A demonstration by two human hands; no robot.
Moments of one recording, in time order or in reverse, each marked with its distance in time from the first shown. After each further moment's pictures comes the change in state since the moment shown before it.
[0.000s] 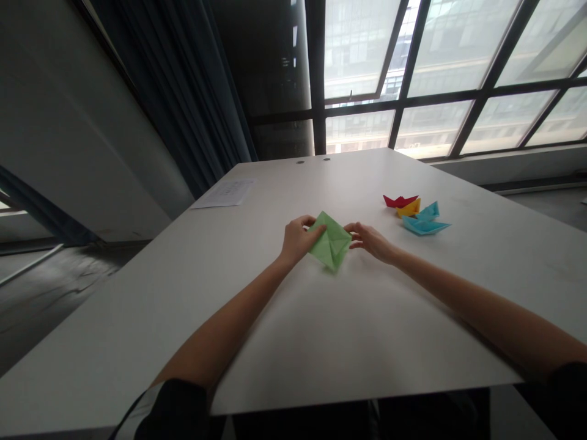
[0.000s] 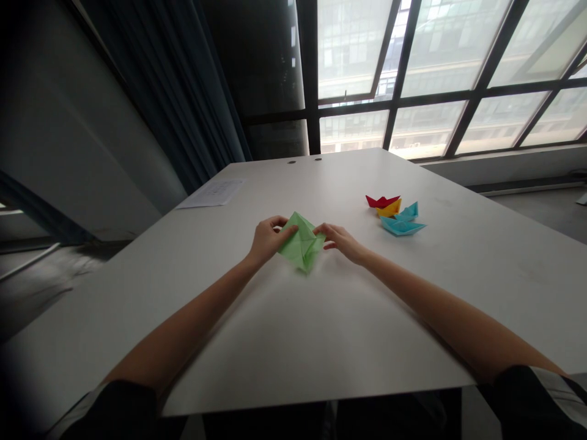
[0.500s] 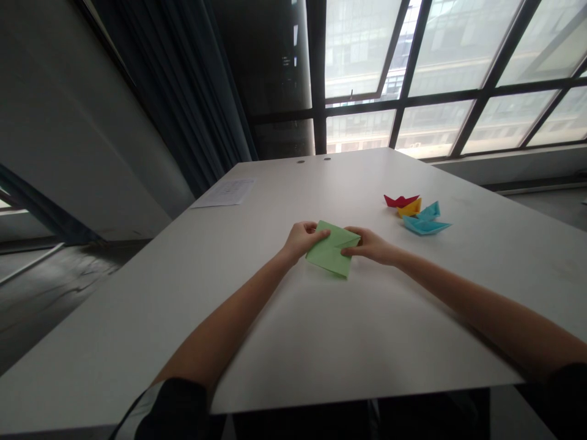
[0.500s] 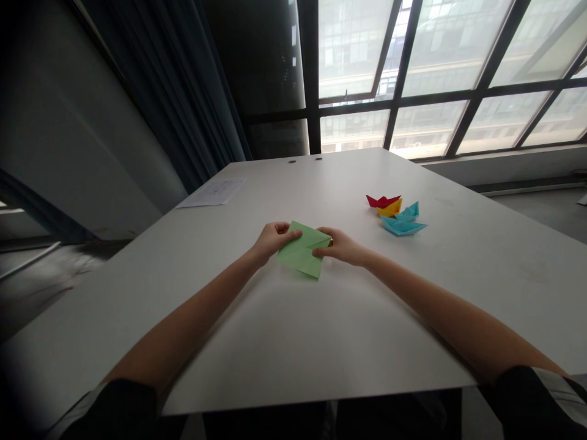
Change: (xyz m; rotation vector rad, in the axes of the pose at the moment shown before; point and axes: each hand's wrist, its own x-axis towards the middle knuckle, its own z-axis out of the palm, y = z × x) left_hand 0.001 -0.010 0.005 -0.343 -0.233 -0.294; right_hand -0.003 0.000 0.008 -0.028 -0.069 0.036
